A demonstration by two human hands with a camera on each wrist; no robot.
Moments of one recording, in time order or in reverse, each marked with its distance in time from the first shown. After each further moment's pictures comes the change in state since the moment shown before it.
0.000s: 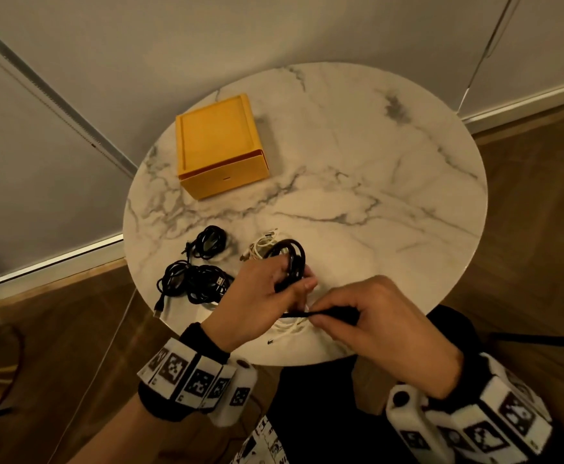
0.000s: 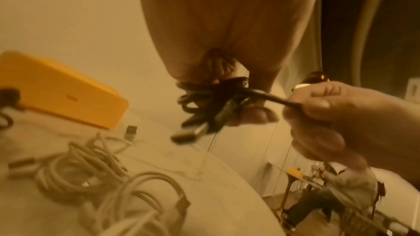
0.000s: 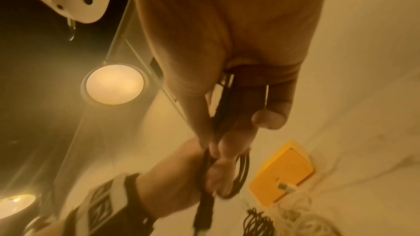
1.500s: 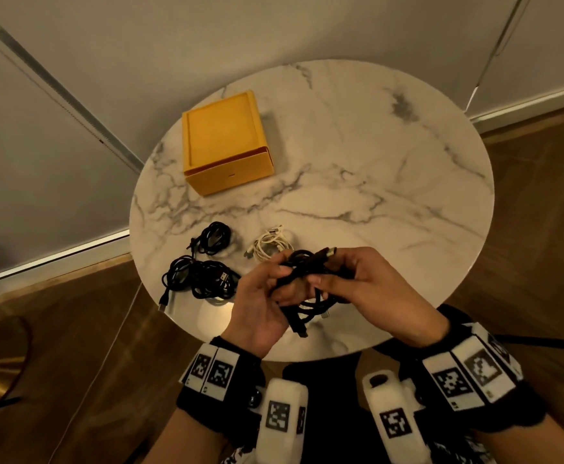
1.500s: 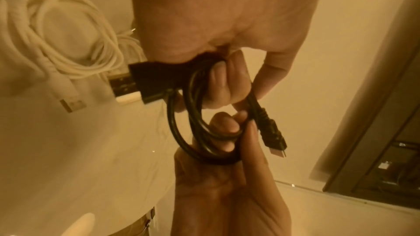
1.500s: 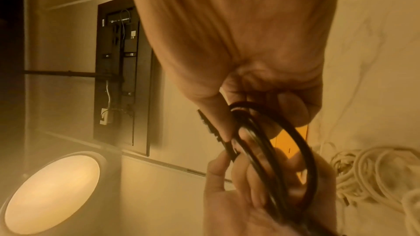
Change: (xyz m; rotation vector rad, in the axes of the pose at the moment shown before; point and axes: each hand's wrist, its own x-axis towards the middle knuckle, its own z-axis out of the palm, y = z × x) left_hand 0.000 -0.004 0.021 -1.241 0.170 -0.315; right_hand 0.031 0.010 0.004 0.640 -0.005 0.258
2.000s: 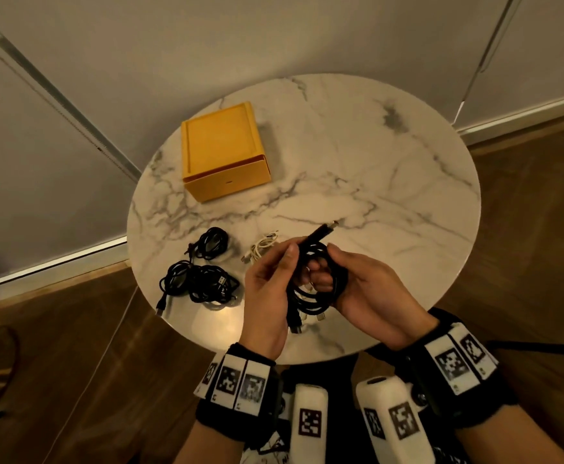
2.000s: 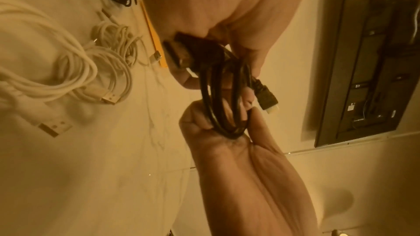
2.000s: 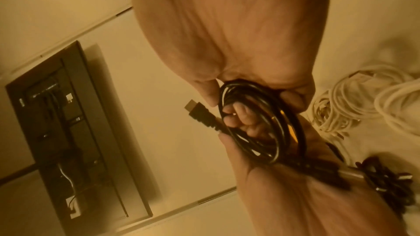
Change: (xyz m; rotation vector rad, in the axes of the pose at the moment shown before) left_hand -0.001 -0.018 0.018 0.350 0.130 0.484; right_hand 0.000 -0.002 0.010 0.817 0.029 0.160
